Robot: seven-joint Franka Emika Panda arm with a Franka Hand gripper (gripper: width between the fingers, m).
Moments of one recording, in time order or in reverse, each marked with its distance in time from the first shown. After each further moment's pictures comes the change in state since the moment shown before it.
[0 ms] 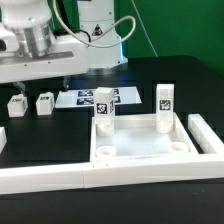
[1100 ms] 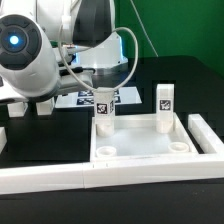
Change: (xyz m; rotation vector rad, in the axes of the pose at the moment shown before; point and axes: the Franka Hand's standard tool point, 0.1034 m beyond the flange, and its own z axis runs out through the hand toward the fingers) arm 0.002 0.007 0.016 -0.023 -0.549 -0.060
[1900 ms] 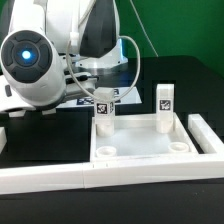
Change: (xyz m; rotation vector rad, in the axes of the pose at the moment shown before) arm 0.011 -0.004 0.021 -0.017 -0.009 -0.029
